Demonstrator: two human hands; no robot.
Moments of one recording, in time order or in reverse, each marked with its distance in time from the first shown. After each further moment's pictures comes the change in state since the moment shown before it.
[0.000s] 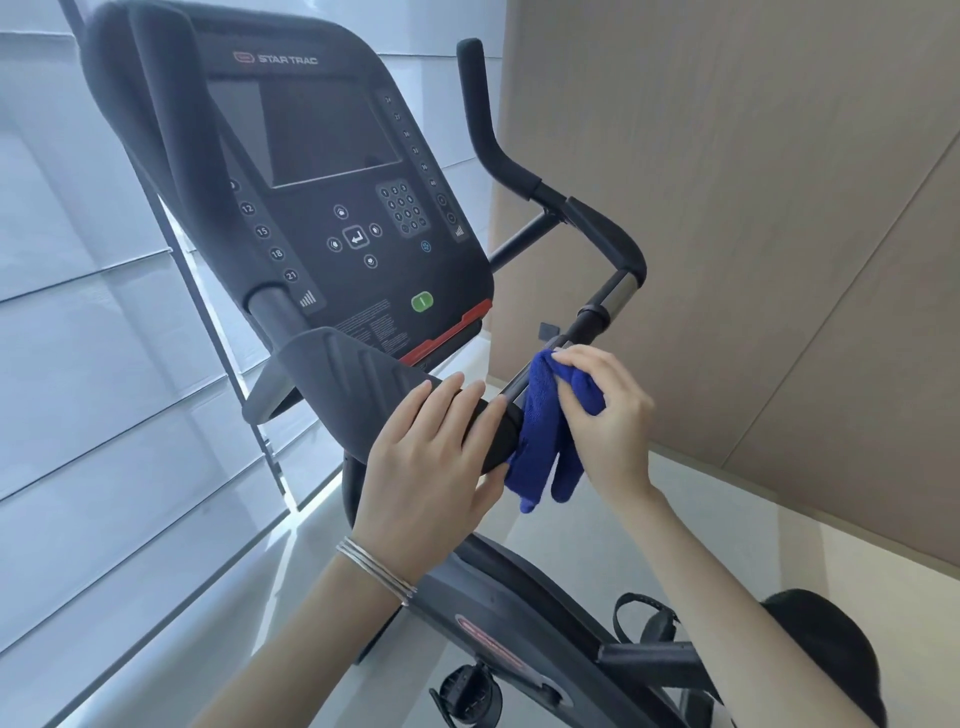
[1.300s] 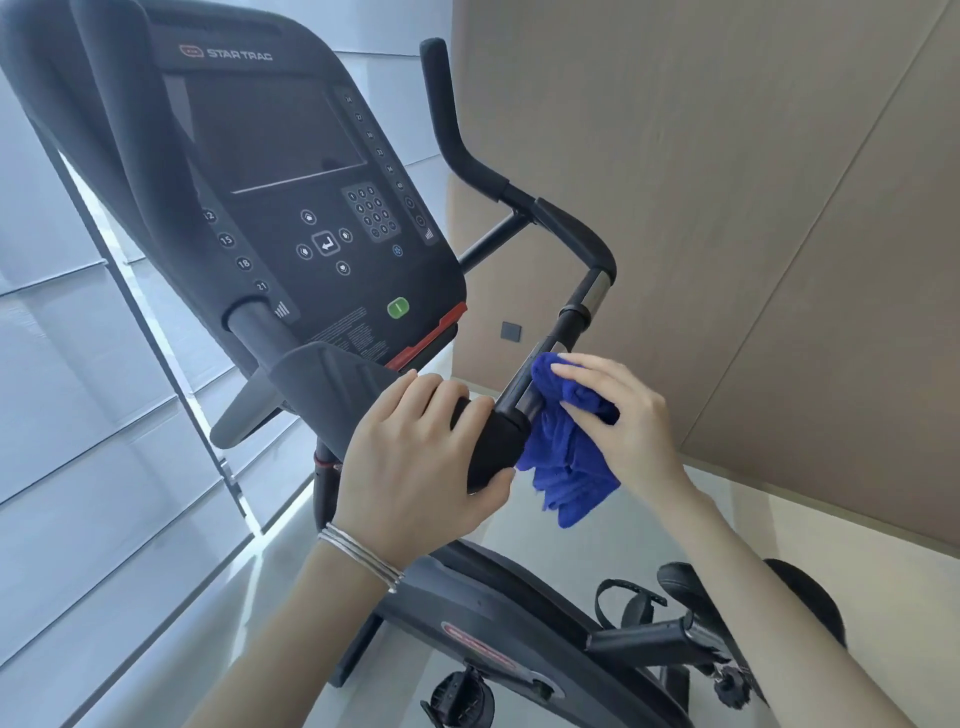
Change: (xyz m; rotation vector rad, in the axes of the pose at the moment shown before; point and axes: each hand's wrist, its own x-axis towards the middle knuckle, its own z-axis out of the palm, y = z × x) left_hand 0.010 -0.027 -0.006 -0.195 -0.078 0.020; right_hand 0.000 0.000 -0.029 -0.146 -0.284 -0.029
